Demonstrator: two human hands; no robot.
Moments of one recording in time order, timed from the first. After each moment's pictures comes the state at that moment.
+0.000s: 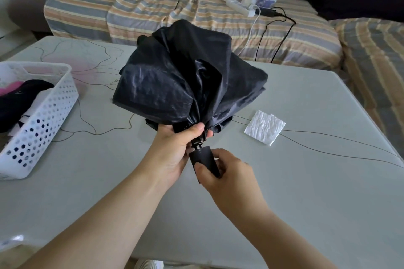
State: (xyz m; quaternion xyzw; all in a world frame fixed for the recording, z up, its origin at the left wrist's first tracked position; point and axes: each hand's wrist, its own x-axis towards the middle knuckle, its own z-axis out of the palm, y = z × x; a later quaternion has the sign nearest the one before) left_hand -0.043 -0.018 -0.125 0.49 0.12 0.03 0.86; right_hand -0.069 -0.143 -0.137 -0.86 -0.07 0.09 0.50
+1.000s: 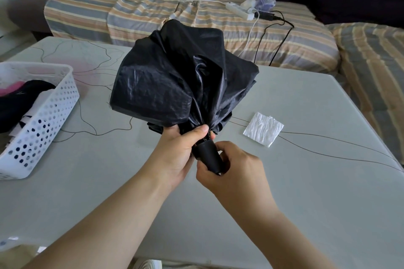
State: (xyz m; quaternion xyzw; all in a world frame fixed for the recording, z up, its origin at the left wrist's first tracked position) left_hand -0.052 -0.024 -0.113 0.51 0.10 0.01 0.85; right_hand -0.070 -0.143 -0.121 -0.91 -0.12 -0.05 0.39
